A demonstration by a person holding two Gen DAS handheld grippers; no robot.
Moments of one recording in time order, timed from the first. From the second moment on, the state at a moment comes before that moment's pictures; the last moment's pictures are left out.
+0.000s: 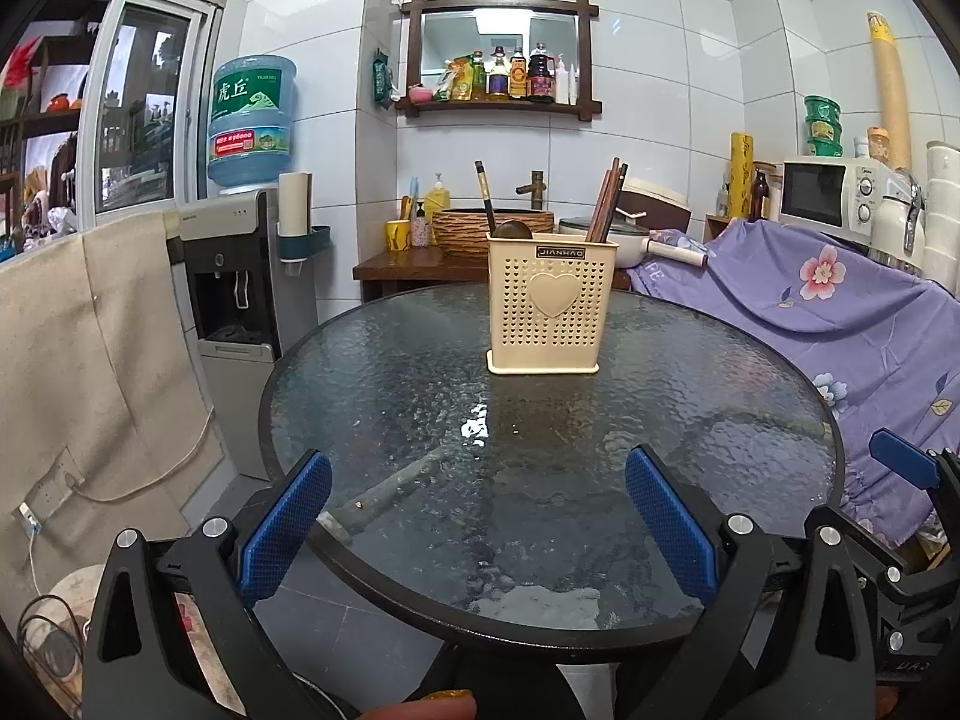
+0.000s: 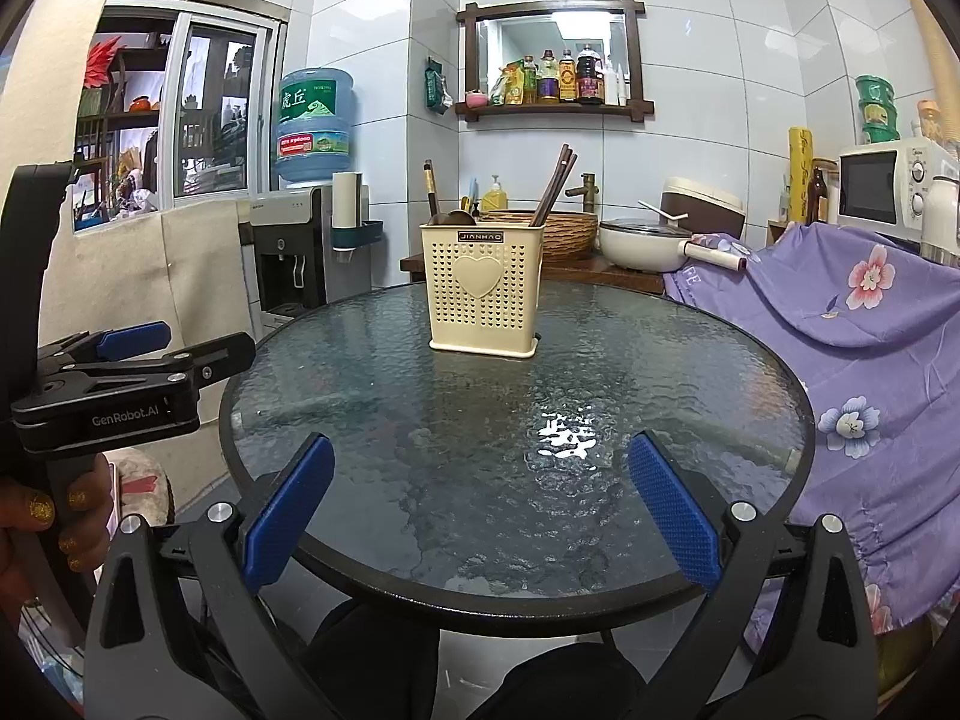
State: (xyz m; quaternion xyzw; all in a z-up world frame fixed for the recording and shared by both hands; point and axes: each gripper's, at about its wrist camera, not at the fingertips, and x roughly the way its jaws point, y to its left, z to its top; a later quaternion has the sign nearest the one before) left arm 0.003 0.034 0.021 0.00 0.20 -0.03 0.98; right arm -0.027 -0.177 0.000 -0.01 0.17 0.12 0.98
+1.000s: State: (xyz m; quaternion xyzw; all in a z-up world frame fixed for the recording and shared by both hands) left arm 0.002 0.034 0.022 0.00 0.19 -0.03 0.98; right arm -0.027 -0.175 -0.001 -0.01 0.17 0.12 0.98
